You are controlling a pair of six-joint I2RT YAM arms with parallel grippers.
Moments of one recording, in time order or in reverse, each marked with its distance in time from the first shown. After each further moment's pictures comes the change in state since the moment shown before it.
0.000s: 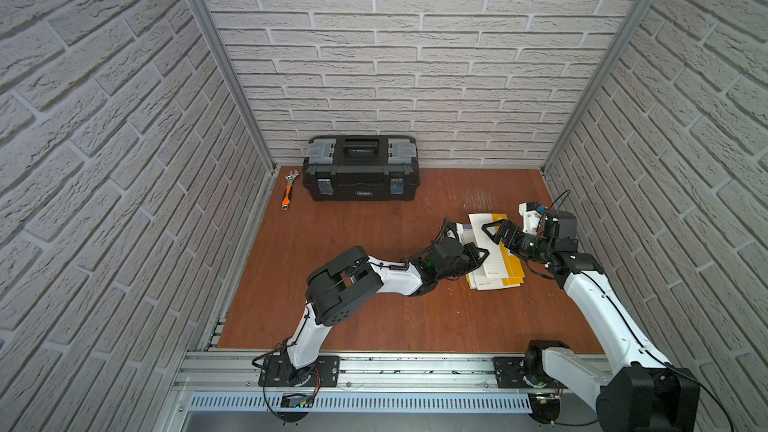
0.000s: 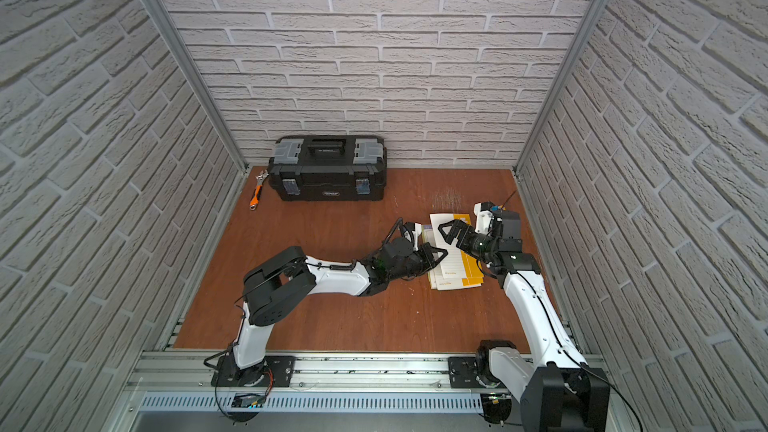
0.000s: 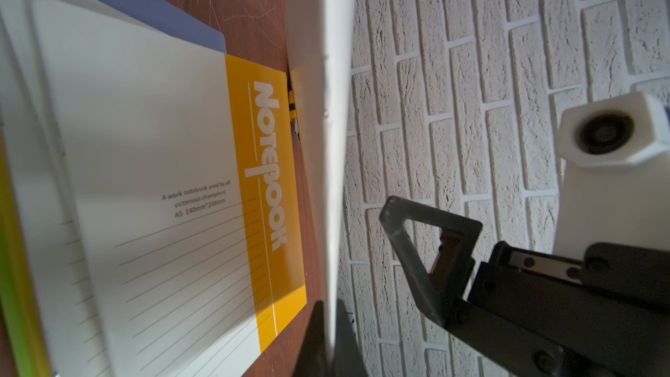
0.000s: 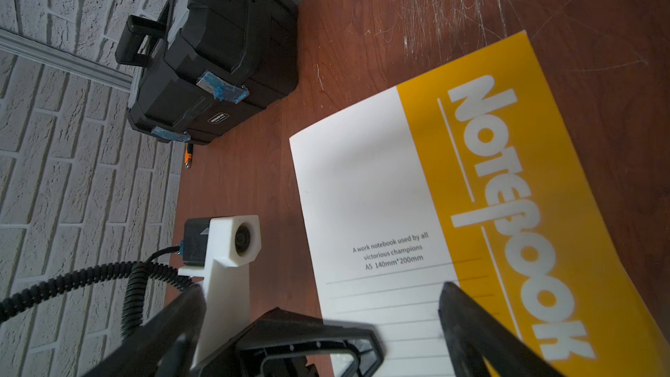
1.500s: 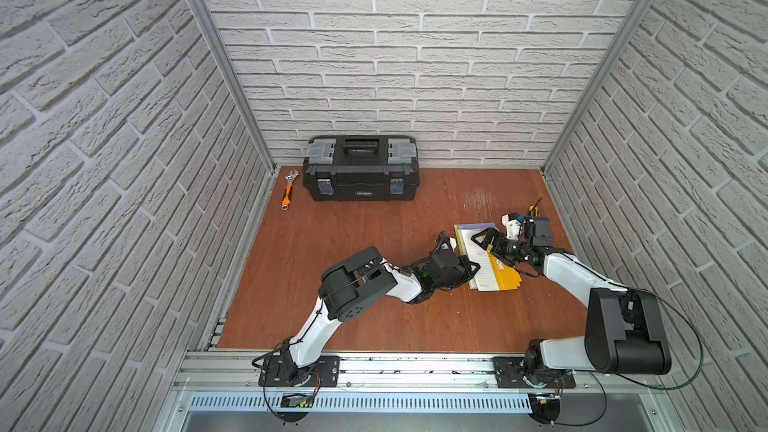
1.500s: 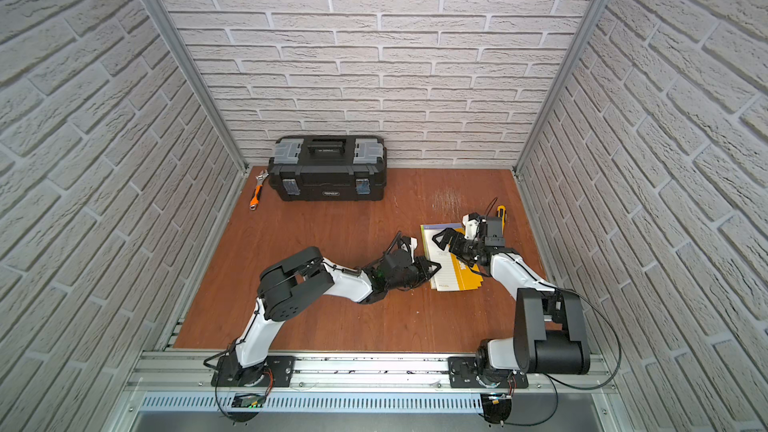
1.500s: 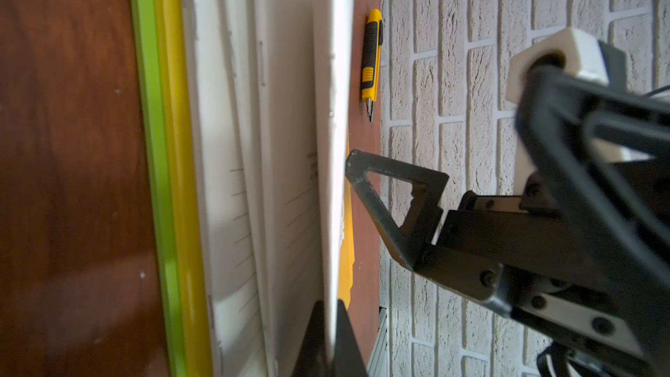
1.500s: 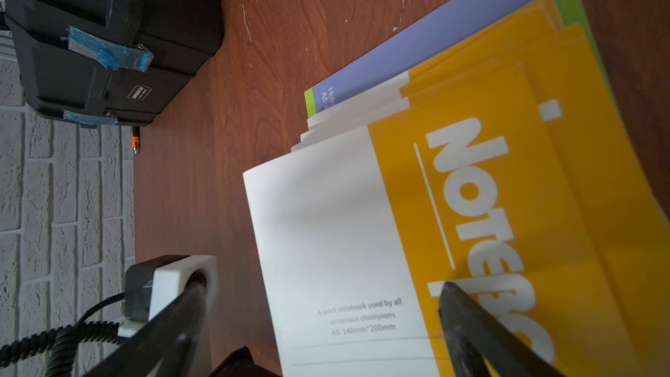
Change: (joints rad) left arm 0.008 0.106 -0.069 0.074 0.007 -0.056; right arm 0.000 0.340 -0.097 0.252 -0.031 -0.027
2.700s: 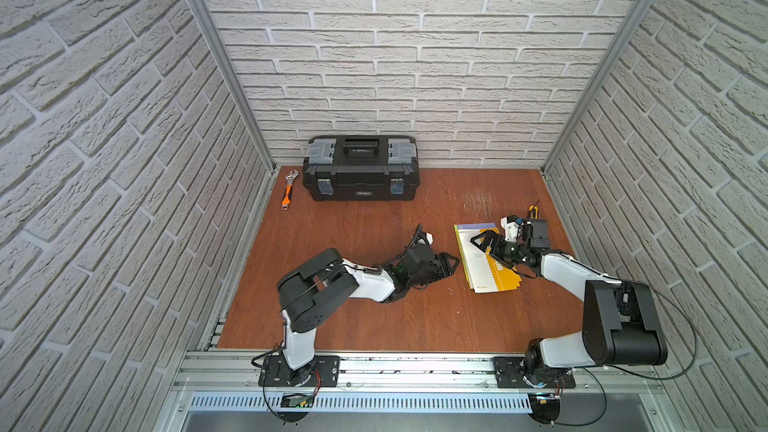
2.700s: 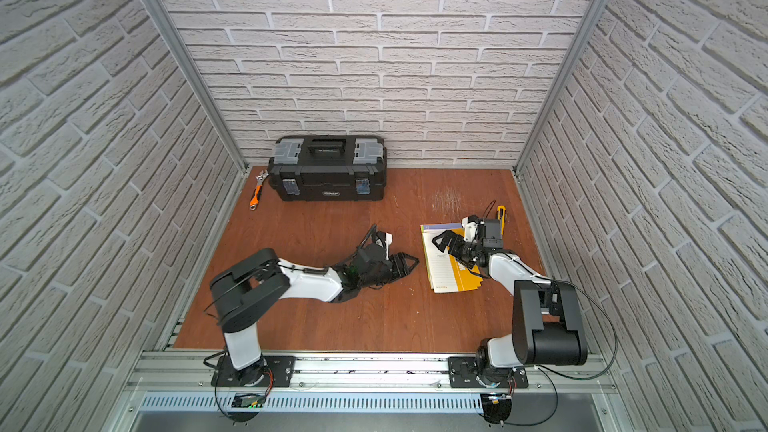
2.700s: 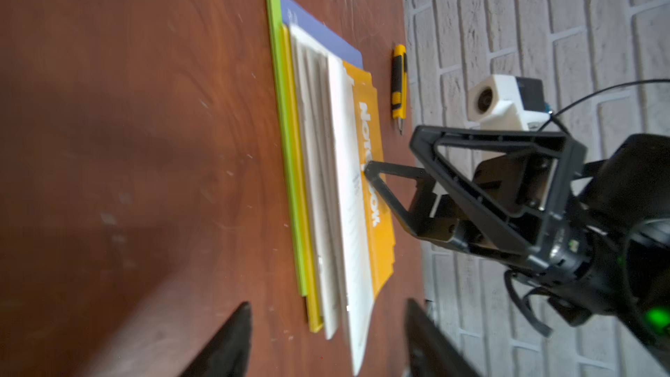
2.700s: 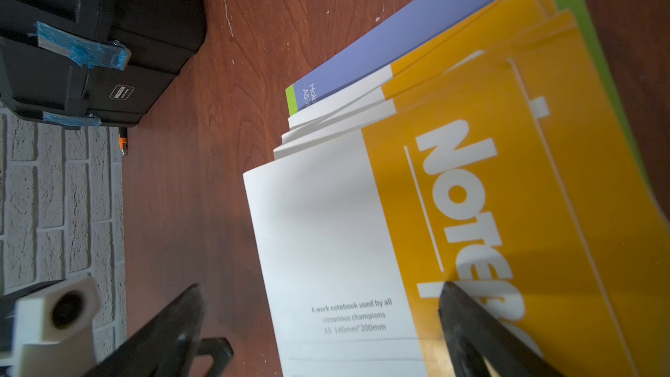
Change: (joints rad) left arm 0.113 -0.382 -0.253 -0.291 -0.033 0.269; right arm 0.000 0.037 -0.018 0.045 0.011 -0.001
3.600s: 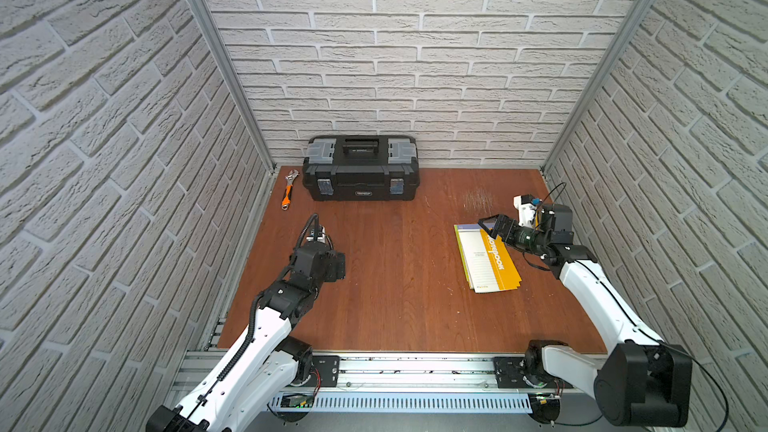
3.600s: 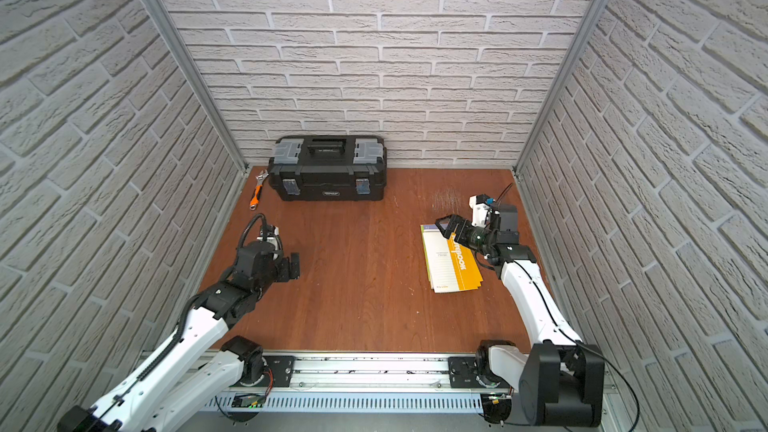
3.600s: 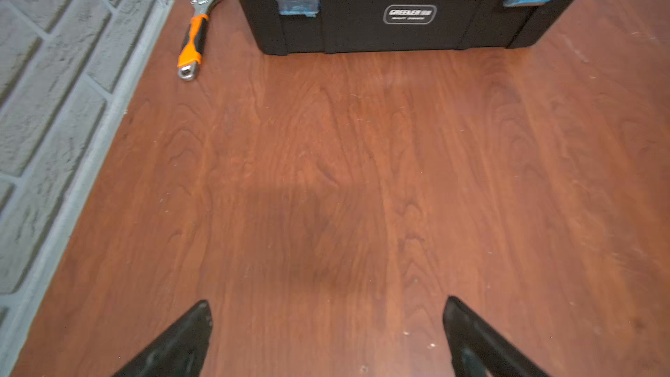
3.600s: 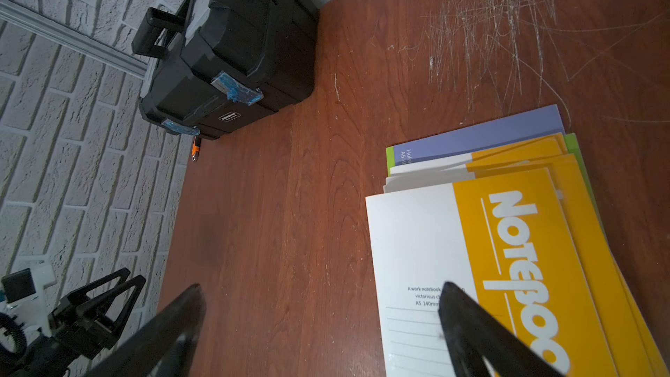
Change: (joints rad) left arm 0.579 -1.042 -0.338 -0.900 -0.429 0.880; right arm 0.000 -0.328 0.132 -0.222 -0.031 -0.040
